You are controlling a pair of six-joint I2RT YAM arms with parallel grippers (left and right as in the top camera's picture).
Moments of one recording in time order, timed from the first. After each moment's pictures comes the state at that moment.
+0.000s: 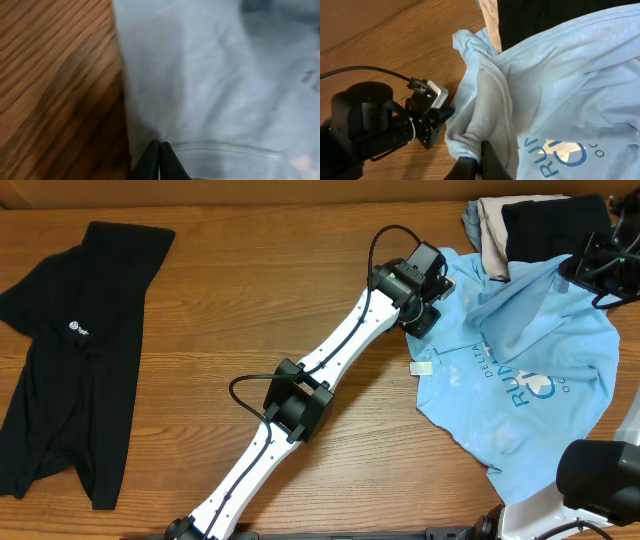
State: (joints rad) left arm -0.71 2.88 2.84 -1.12 0.22 0.01; right arm -0.37 1.79 2.05 -1.37 -0.36 0.01
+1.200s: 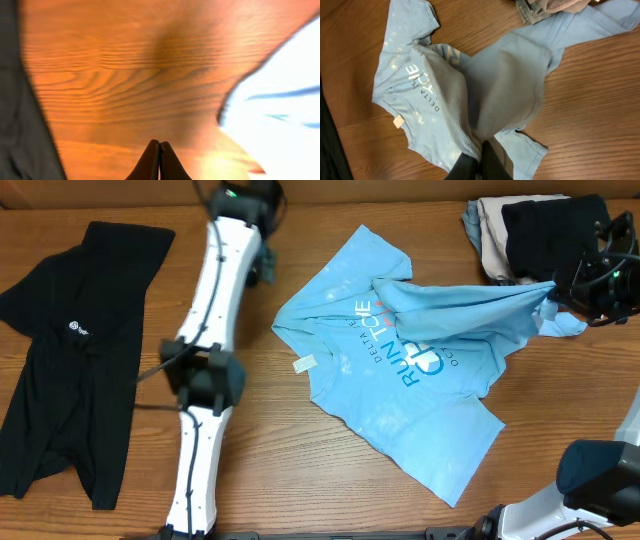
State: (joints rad) left arm -0.24 2.57 2.80 -1.69 -0.22 -0.15; right arm -0.37 1.79 2.05 -1.57 -0.37 0.03
